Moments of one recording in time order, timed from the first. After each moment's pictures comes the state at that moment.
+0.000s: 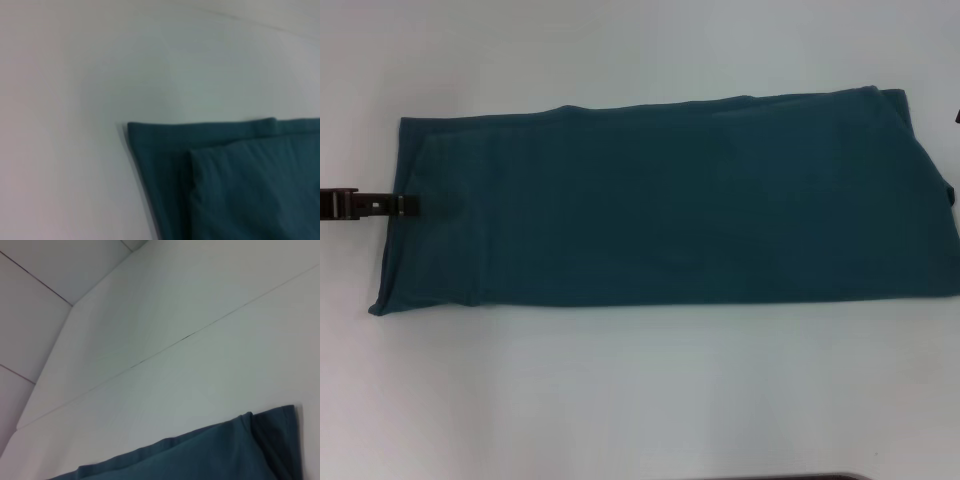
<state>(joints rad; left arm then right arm) -0.48 -2.06 -2.56 -0.94 -0.66 1.46 -2.19 0.39 1.94 2.79 0.78 -2.20 1.55 -0.98</state>
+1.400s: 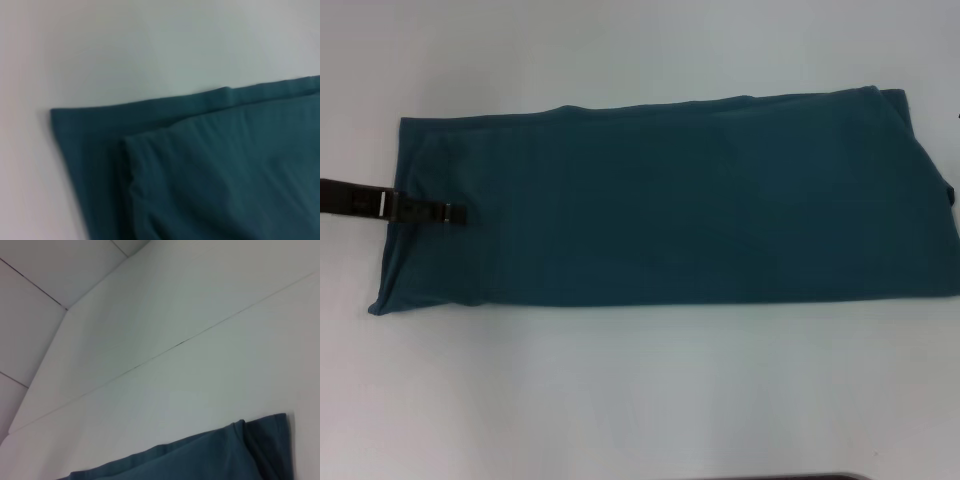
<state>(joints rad) -0.58 -2.06 -2.51 -0.90 -0.60 1.53 -2.23 0.39 1.94 2.79 0.78 -2.20 1.52 -0.99</state>
